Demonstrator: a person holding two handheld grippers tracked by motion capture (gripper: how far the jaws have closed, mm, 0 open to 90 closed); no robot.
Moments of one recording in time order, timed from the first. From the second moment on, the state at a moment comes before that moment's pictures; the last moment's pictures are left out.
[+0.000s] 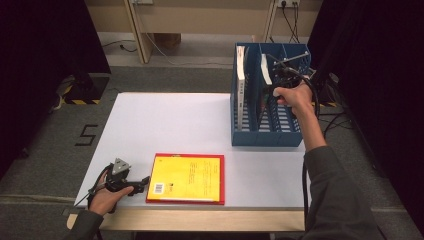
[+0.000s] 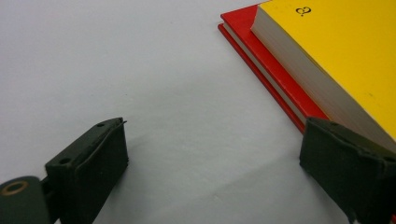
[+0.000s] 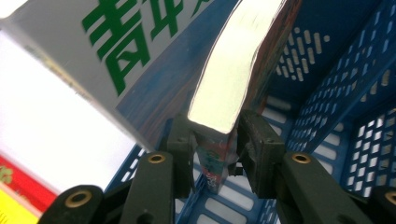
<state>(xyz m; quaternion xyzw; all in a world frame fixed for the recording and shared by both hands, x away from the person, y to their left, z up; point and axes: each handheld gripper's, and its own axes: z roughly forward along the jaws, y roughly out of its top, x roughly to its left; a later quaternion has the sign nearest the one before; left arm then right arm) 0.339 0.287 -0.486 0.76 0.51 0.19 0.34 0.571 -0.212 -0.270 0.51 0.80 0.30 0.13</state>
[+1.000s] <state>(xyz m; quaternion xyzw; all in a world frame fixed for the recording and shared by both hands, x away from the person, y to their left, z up) 0.339 0.287 -0.486 0.76 0.51 0.19 0.35 0.571 -0.214 -0.274 0.52 0.77 0.34 0.12</state>
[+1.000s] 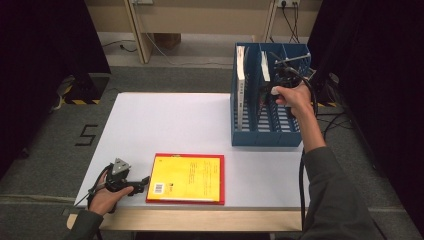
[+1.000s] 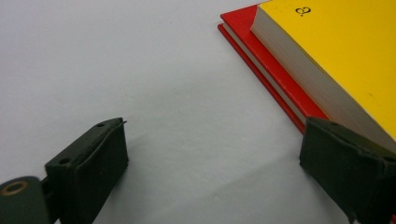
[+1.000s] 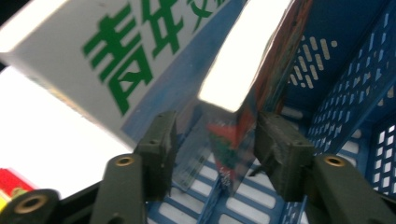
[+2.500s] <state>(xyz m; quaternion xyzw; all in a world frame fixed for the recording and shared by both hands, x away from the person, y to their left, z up) 0.339 0.287 -0.485 0.77 0.51 0.19 0.34 0.412 -0.217 -0.387 0.48 0.76 0.42 0.06</state>
